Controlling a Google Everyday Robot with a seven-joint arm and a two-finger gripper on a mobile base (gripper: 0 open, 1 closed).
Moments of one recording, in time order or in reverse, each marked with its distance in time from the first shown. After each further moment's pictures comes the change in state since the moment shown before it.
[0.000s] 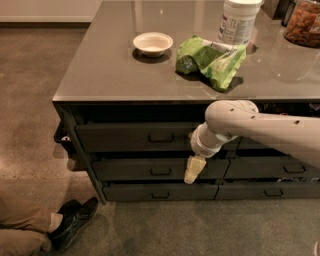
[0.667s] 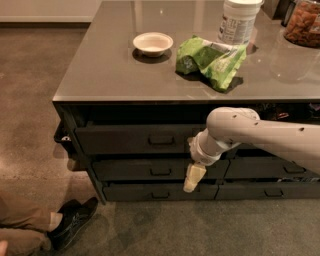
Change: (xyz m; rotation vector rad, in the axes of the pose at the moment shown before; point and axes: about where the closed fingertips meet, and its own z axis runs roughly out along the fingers) arm -0.001 0.031 0.007 -0.057 -0.033 -0.018
